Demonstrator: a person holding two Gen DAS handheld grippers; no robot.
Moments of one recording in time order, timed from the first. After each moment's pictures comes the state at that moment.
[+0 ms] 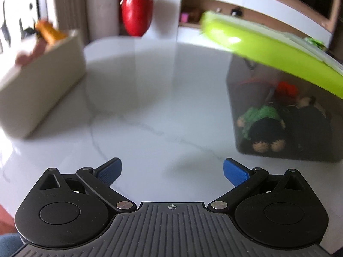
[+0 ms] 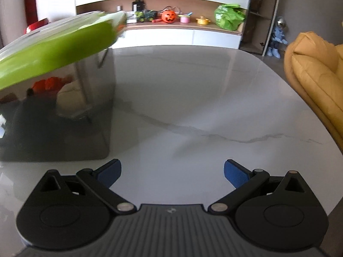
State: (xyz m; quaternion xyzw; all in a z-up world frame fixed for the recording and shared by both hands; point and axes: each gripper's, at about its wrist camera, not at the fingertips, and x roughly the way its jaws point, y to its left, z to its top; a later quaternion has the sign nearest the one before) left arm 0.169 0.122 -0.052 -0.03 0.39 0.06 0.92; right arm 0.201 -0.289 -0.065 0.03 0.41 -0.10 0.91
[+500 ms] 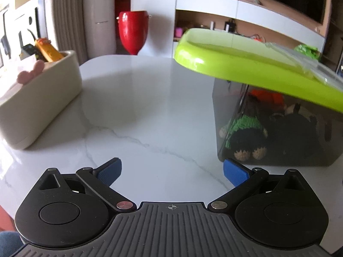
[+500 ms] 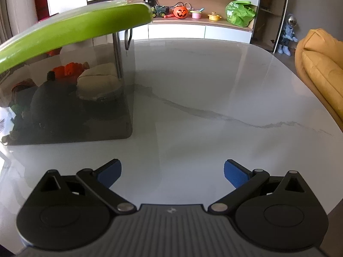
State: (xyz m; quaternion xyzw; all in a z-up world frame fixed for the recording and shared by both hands) left arm 0.156 0.105 -0.038 -0.05 0.36 0.05 0.93; right arm 0.179 -0.276 -0.069 0.03 0.42 -0.07 0.90
